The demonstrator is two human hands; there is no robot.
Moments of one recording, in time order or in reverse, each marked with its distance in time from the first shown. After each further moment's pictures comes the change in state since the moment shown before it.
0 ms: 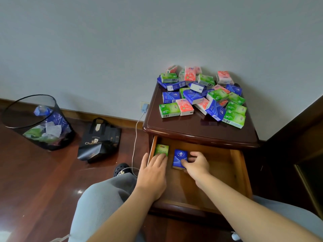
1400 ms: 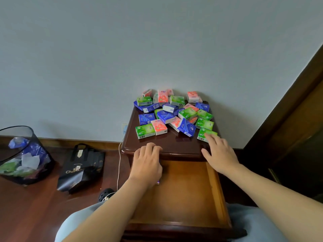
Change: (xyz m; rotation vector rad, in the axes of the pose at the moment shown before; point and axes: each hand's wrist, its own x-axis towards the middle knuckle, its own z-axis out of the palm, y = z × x) left_hand 0.066 0.048 -0.086 -0.058 0.207 0.041; right_hand 0.039 -0.059 -0.183 -1.038 0.261 -0.547
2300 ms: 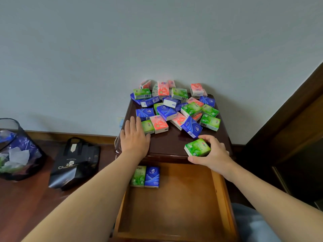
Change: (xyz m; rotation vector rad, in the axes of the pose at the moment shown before) left_hand 0.099 -0.049 0.018 -0.066 0.011 -0.330; right_hand 0.013 -0.022 0.014 0.643 -0.195 0.187
